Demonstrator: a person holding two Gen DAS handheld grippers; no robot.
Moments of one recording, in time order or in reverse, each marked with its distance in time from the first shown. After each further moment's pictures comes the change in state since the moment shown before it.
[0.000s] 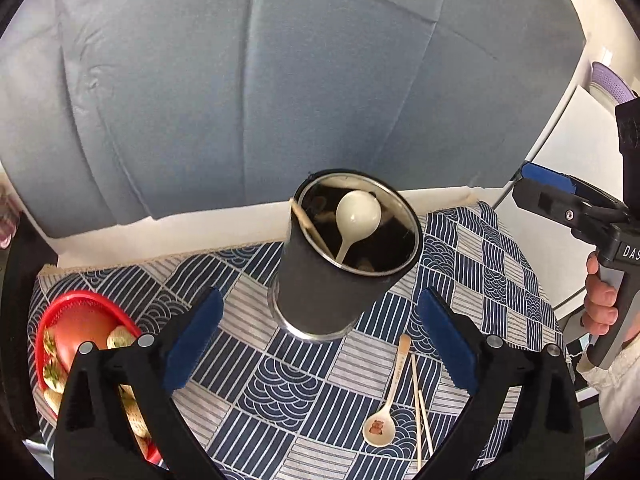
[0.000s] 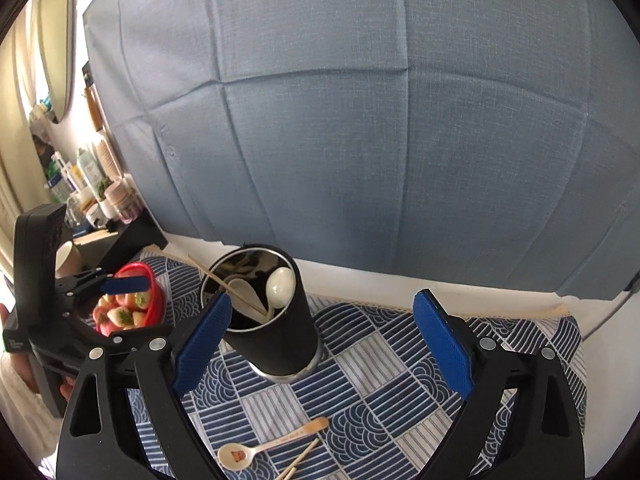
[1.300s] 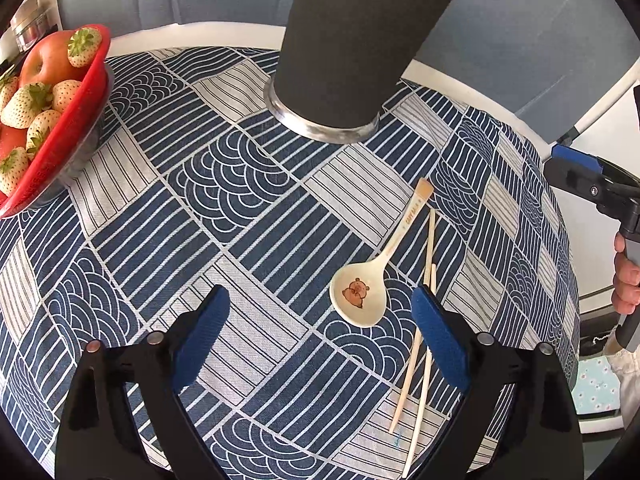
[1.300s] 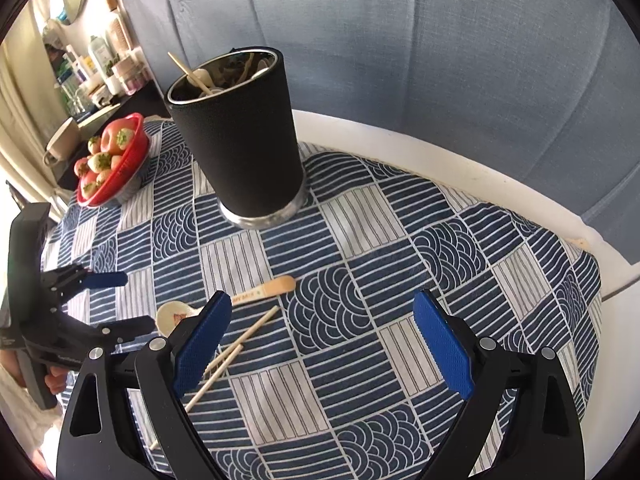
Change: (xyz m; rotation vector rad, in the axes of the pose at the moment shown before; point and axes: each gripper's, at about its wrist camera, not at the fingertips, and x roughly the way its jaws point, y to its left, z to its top) left arm 0.057 -0.040 -0.156 -0.234 0.225 0.109; right arm 0.033 -0.037 -0.118 -0.124 0.313 0.062
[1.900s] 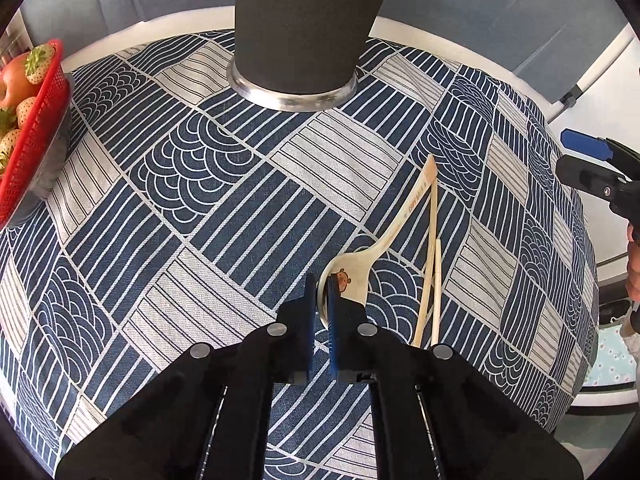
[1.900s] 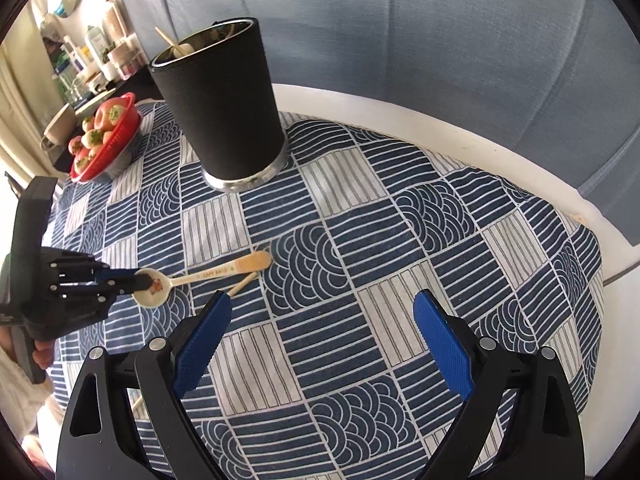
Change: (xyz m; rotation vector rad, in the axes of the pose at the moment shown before) left arm 0.016 -0.023 -0.002 0.099 0.067 0.045; right arm 0.008 -0.017 -0.030 -0.017 0.035 0.009
